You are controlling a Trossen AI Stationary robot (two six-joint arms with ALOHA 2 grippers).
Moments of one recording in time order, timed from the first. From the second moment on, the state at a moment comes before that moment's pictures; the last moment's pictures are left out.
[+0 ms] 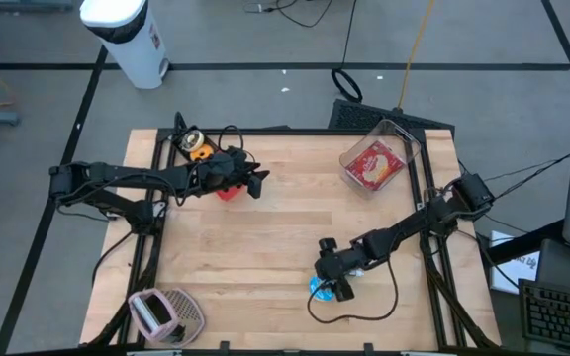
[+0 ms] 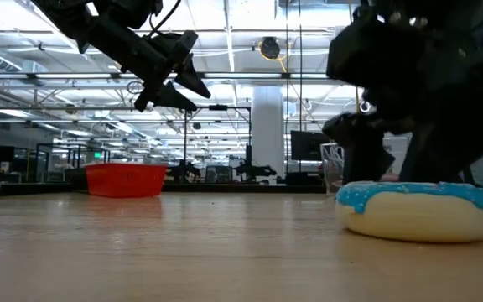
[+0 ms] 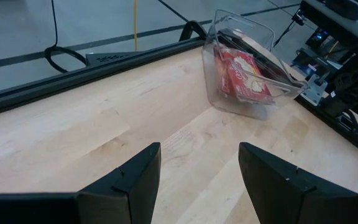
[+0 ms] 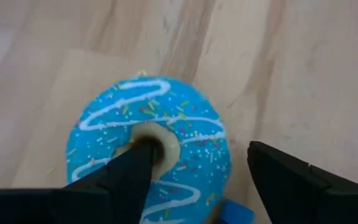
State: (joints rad) left arm 0.22 1.28 0.71 0.15 -0.27 -0.52; right arm 0.41 1.74 0.86 -0.05 0.00 0.17
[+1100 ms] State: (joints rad) left arm 0.16 1.28 0.71 0.16 -0.27 -0.51; right arm 0.24 1.58 0.86 0.02 0.46 -0.18
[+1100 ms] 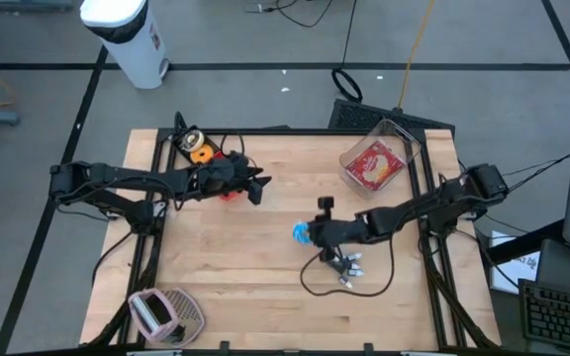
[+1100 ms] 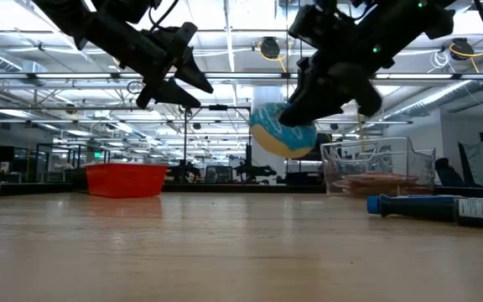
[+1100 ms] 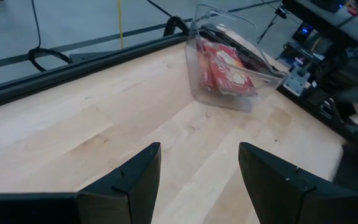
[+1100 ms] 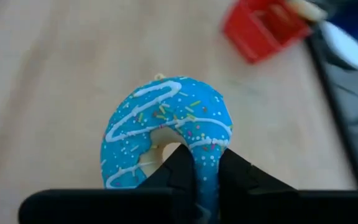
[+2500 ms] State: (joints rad) left arm 0.14 1.38 0.55 0.78 -0.18 -0.43; right arm -0.18 1.34 0.48 0.87 0.13 -0.37
